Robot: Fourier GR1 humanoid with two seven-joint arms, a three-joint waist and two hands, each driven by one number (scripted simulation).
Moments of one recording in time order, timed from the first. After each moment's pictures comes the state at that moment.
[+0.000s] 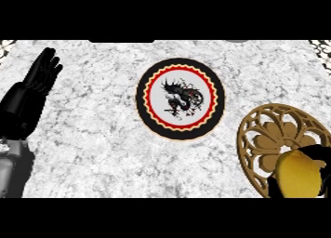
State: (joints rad) left arm -0.27 0.30 0.08 -1.63 0.07 -0.05 0.14; right arm 0.21 -0.49 0.35 -2.32 0.97 -0.13 0.90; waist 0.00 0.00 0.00
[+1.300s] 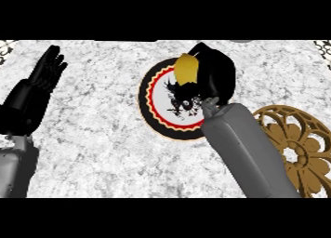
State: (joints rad) left arm -0.30 0.28 0.09 -1.60 0.05 -0.08 0.13; right arm -0.76 -0.01 0.27 -1.28 0.94 -0.19 0.86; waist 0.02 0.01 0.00
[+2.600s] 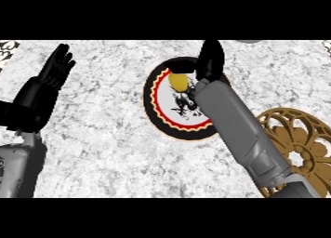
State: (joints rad) left arm -0.33 0.25 0.08 -1.57 0.03 -0.09 0.10; right arm -1.03 0.00 0.14 -0.62 0.35 -0.80 0.32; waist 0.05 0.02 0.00
